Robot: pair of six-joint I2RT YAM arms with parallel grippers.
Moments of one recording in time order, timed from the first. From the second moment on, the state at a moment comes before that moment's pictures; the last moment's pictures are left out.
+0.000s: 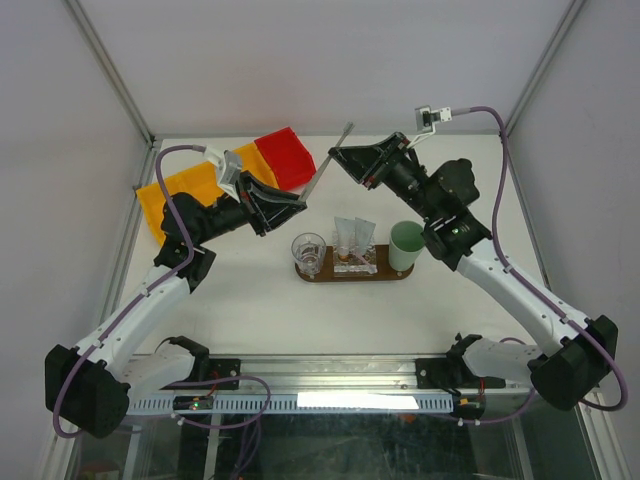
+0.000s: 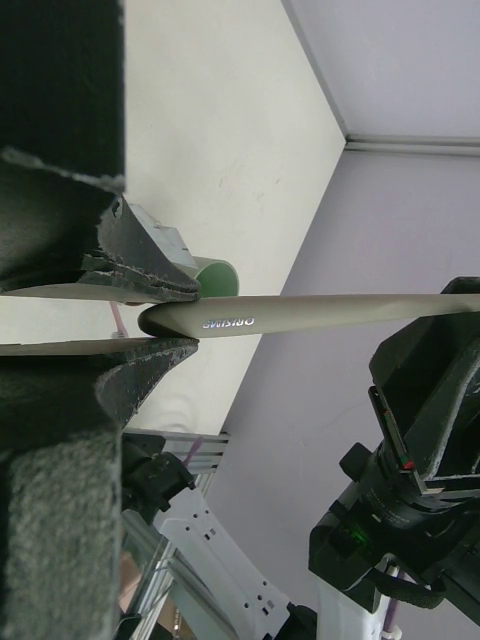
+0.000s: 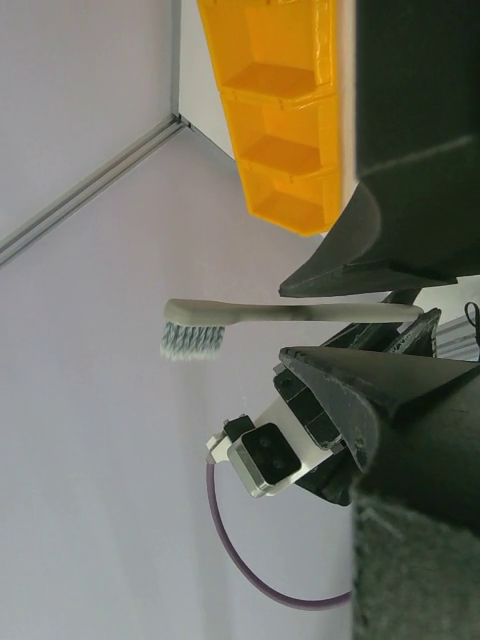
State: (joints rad) left arm -0.43 1.03 0.79 0.56 0.76 -0.52; right arm 0.63 1.17 1.09 0.39 -0.25 0.87
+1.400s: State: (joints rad) left arm -0.23 0.94 0.81 0.31 0.51 -0.43; right arm 0.63 0.83 0.88 0.09 -0.45 0.07
